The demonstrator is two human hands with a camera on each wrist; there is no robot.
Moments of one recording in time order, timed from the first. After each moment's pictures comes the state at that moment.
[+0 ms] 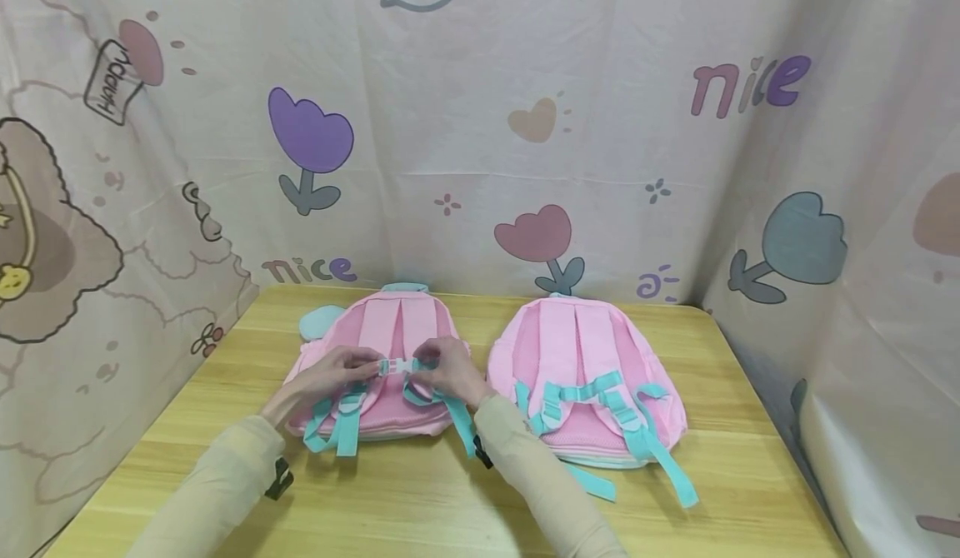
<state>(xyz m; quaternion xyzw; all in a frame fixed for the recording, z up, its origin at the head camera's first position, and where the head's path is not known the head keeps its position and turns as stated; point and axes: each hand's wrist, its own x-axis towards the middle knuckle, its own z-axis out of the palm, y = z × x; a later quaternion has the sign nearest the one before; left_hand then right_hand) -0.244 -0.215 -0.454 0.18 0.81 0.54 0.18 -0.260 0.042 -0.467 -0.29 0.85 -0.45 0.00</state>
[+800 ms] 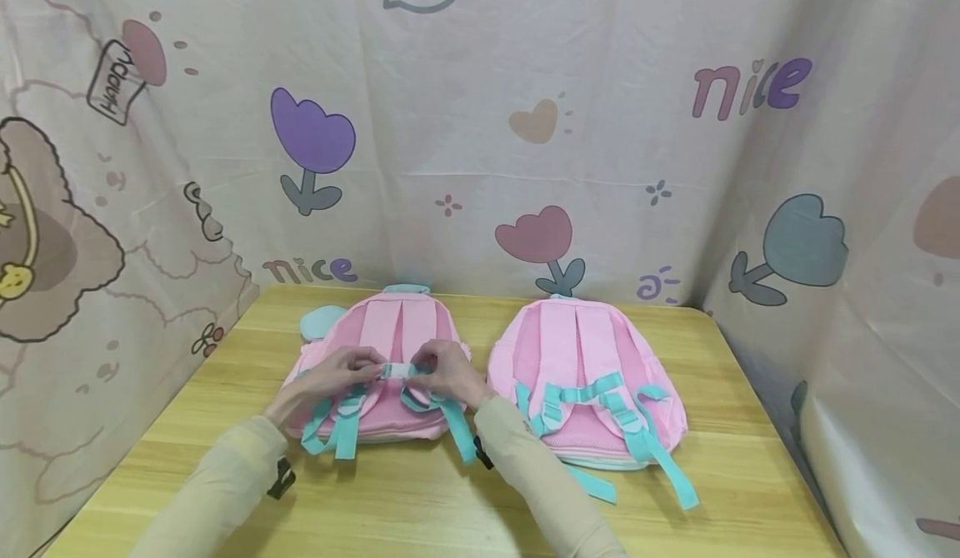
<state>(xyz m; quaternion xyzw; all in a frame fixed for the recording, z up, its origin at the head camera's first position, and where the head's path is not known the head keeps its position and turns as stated) -0.246 -0.211 -0.459 0.20 0.82 0.52 0.16 -0.257 0.041 -0.464 -0.30 0.85 -0.43 0.02</state>
